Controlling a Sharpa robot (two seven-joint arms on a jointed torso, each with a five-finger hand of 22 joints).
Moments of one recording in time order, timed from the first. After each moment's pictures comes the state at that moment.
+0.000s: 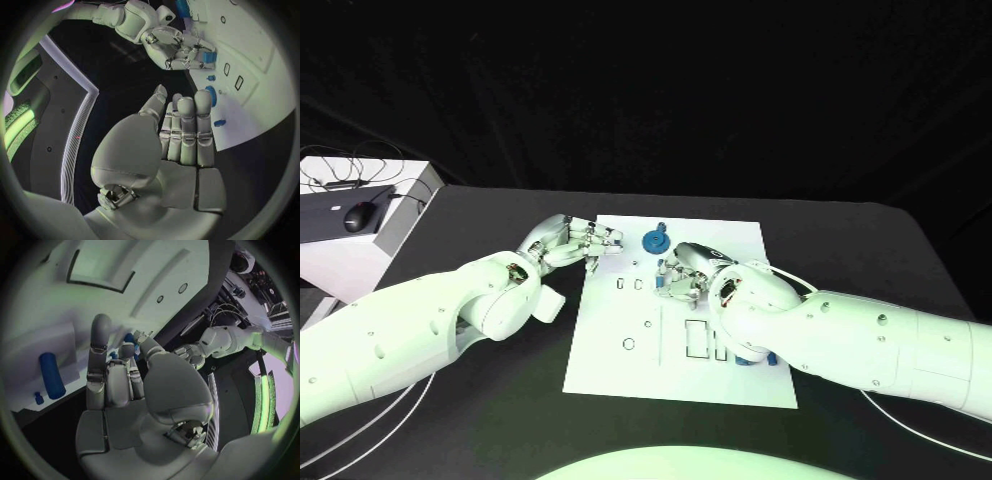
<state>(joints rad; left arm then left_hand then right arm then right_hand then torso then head) 0.84 -0.93 0.26 1.52 -0.55 -0.23 0.27 1.38 0.00 0.01 -0.14 0.05 1.06 0.13 0.09 0.07 1.16 0.04 0.41 0.20 1.28 -0.02 0.87 0.89 0.16 1.17 -0.02 0.90 0.80 1.12 -0.52 -0.15 1.48 -1.35 -0.43 -0.43 1.24 0.01 0.16 -0.13 0.29 1.07 0.12 0.06 0.06 1.13 0.03 0.87 0.95 1.47 -0.04 1.33 1.25 0.15 1.46 -0.05 0.35 0.74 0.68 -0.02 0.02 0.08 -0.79</state>
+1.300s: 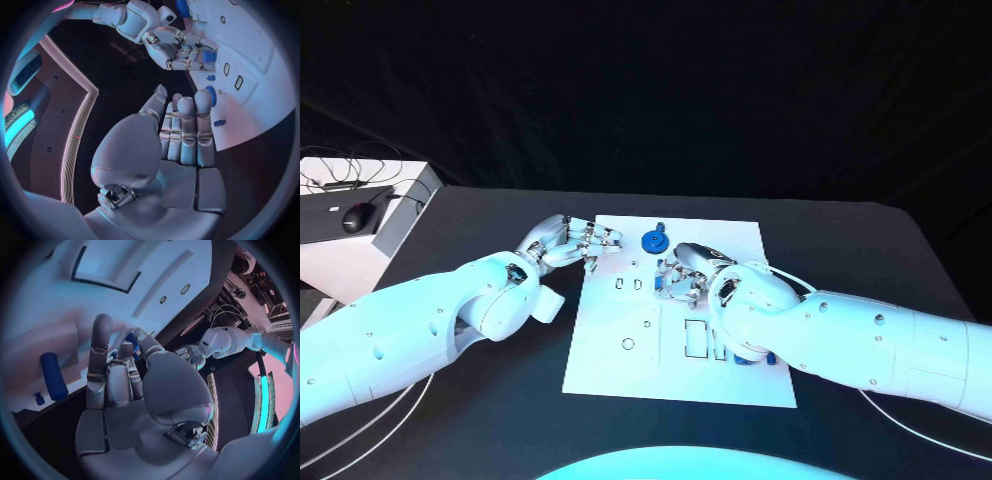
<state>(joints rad) 0.84 -0.93 0.26 1.52 -0.55 -0.23 0.27 1.38 0.00 0.01 -0.14 0.05 1.06 0.13 0.09 0.07 1.16 0.04 0.41 0.20 1.28 -0.02 0.87 0.89 0.16 1.17 -0.02 0.90 0.79 1.12 -0.52 -0.15 1.47 -1.36 -0.43 -0.42 1.25 -0.03 0.10 -0.11 0.28 1.01 0.16 0.06 0.06 1.12 0.04 0.88 0.94 1.47 -0.04 1.33 1.24 0.16 1.46 -0.05 0.35 0.73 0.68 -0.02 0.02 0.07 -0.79</state>
